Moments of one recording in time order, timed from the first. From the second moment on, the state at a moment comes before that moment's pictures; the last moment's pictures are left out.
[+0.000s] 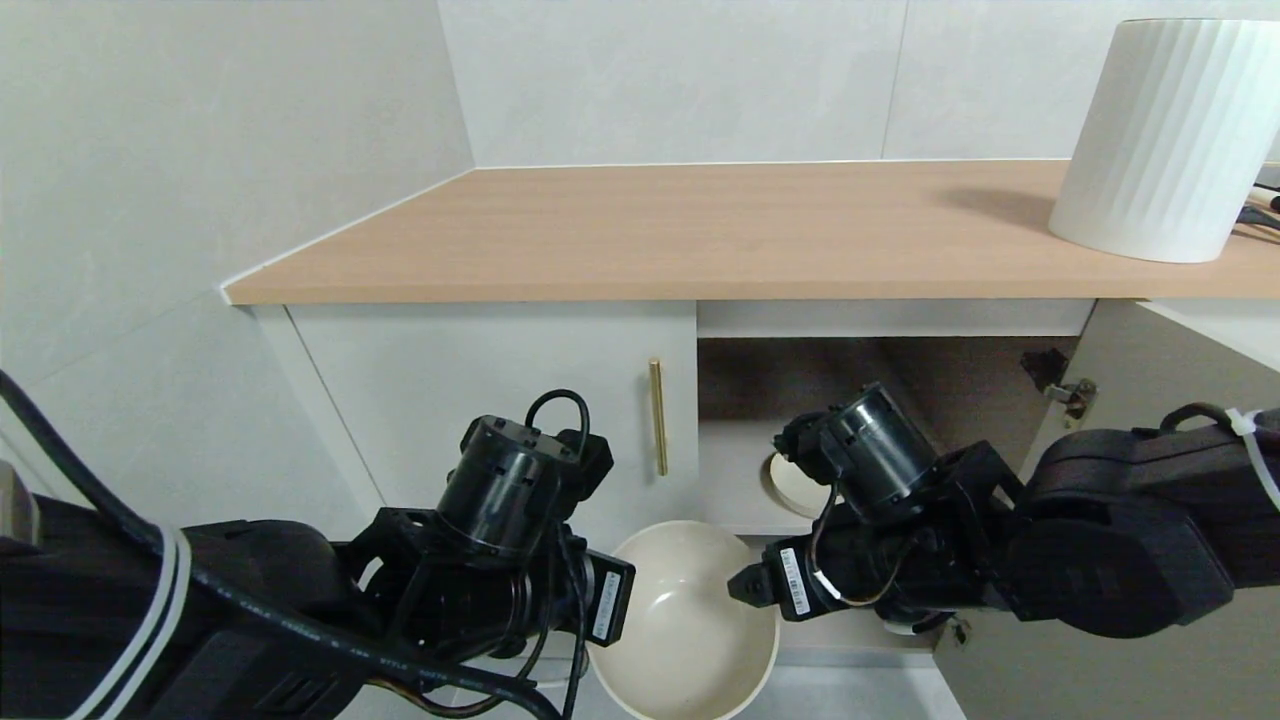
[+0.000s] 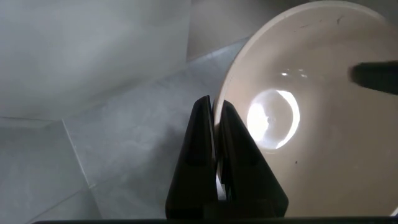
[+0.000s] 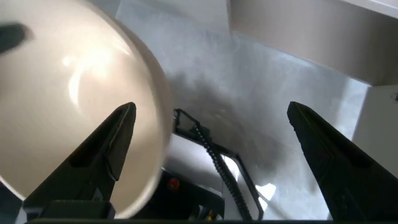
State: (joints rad) left arm -0.70 1.79 -0.78 -0.26 0.12 -0.26; right arm 0.79 1.87 -1.09 0.07 -0.15 0.41
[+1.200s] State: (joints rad) left arm -0.71 1.82 -0.78 -0.28 0.18 -0.26; right arm 0.80 1.92 -1.07 0.05 -0.18 0.42
